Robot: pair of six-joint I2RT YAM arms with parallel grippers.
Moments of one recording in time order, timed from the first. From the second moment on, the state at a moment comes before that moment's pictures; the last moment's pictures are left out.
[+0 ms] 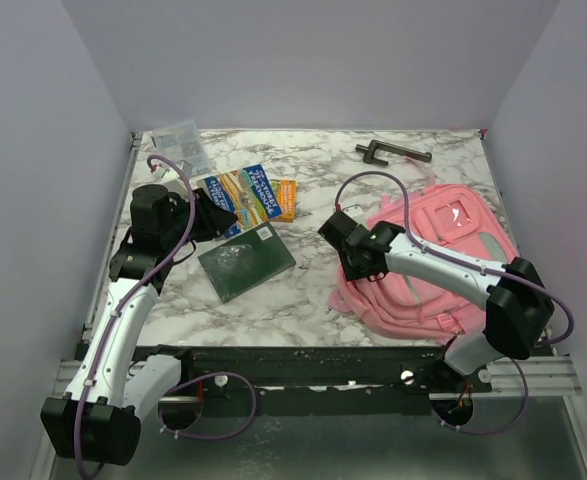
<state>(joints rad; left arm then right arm) -0.13 0.92 0.89 -0.37 0.43 -0.50 0.85 1.54 1.13 -0.85 0.43 0.50</state>
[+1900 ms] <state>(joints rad) -0.61 1.28 0.77 0.11 0.40 -1.13 0.57 1.28 1.36 -0.75 0.04 0.30</state>
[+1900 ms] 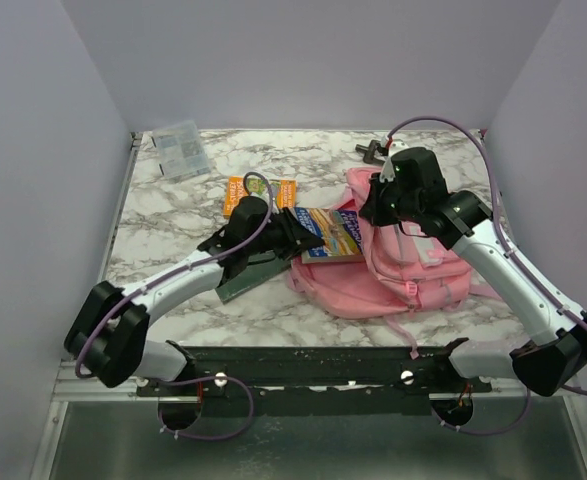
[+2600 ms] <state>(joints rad) -0.92 1.98 1.20 0.40 0.09 -1.38 0.53 1.25 1.35 -0.69 -0.09 0.35</state>
